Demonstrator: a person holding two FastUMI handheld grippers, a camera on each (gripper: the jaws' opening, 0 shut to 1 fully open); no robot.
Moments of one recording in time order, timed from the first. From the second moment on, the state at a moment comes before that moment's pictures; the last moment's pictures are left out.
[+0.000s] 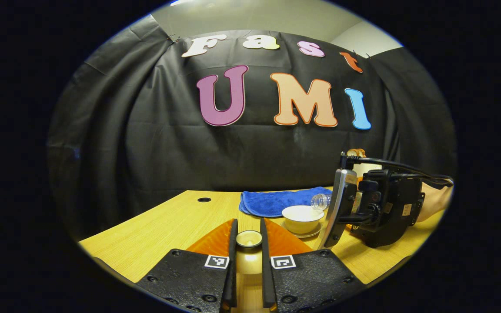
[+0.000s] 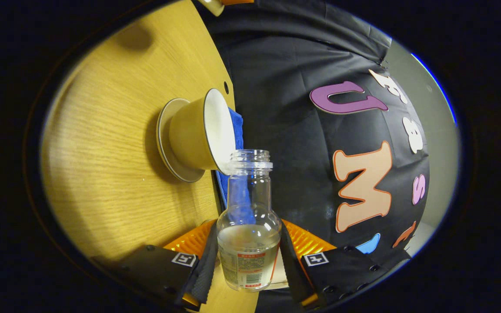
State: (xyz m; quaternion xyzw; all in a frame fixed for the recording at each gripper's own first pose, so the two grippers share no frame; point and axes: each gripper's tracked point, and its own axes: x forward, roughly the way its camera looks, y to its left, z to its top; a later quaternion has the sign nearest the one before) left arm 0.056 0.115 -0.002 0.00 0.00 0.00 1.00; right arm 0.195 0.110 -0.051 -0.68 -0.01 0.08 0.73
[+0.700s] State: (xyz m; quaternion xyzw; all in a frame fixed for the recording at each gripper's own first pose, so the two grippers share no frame) left arm 0.055 0.116 -0.002 0.00 0.01 0.00 1.00; right arm 0.197 0.120 -0.027 -0.78 -0.05 0.07 0.62
